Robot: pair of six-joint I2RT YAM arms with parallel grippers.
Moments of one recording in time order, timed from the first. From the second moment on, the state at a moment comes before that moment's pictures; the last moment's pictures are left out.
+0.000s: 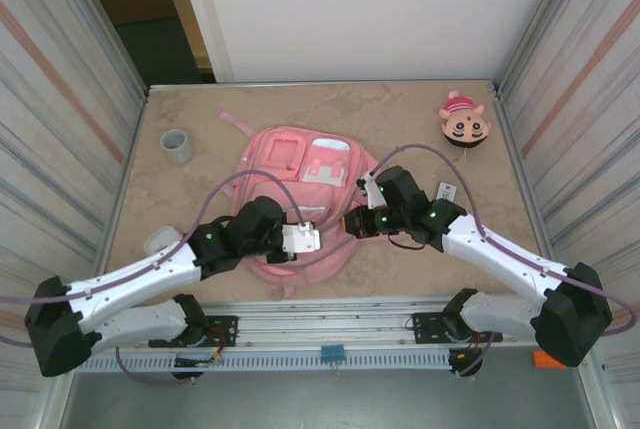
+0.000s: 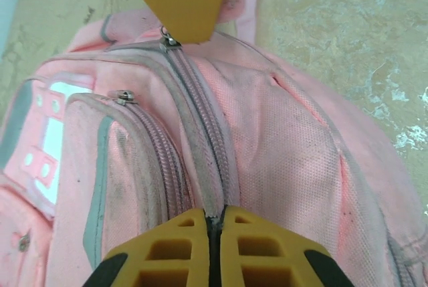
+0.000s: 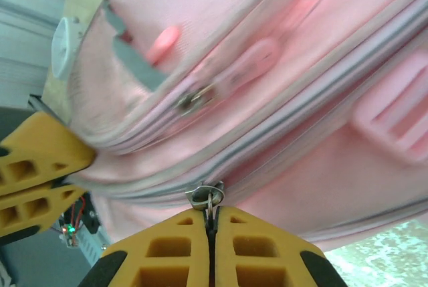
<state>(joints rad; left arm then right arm) -0.96 1.00 0.71 -0.40 0.01 0.69 0.70 1.14 0.78 -0.43 -0.36 0.59</state>
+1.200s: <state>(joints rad) -0.95 0.93 0.66 -0.45 0.08 0.71 0.49 1.29 0.85 -0.45 -0.35 0.52</state>
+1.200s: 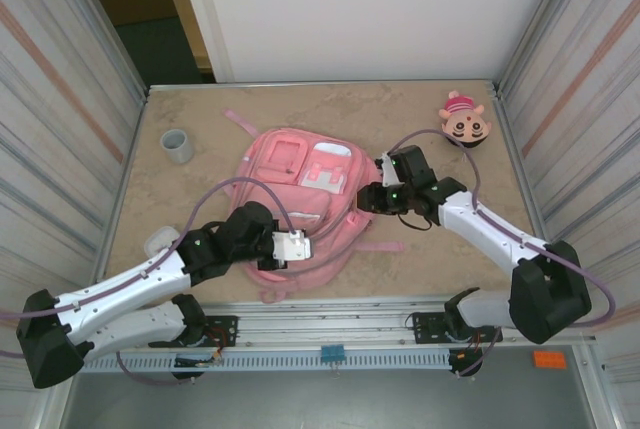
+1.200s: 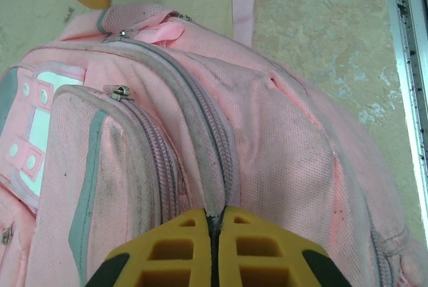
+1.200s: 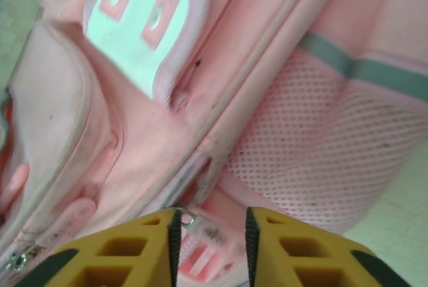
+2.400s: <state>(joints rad) -0.71 1.04 0.68 -0.62 0.11 0.96 0.58 0.78 0.69 -0.34 -0.29 0.52</state>
